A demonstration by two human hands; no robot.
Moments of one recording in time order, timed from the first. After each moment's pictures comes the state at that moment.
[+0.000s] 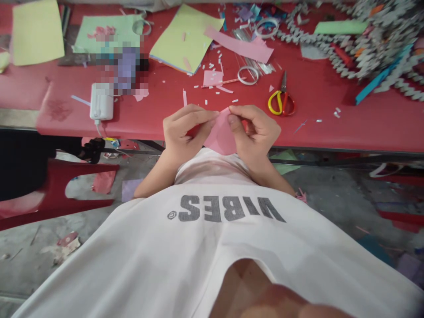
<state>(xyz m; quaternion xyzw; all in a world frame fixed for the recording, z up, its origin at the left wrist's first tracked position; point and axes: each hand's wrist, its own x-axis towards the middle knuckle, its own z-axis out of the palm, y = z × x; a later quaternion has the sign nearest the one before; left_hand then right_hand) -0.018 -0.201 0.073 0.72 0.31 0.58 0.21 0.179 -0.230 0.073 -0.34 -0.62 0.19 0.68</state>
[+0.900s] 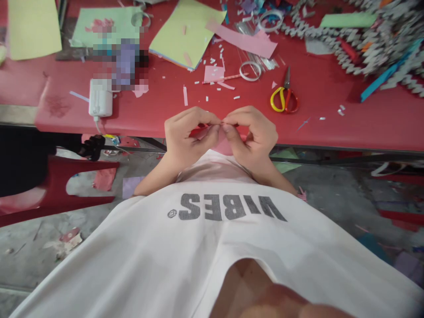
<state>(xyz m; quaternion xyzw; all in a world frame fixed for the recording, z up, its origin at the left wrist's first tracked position) -0.005 -0.226 0.089 0.73 0.32 0.58 0.13 0.180 -0.233 0.080 -0.25 -0.71 0.08 0.66</state>
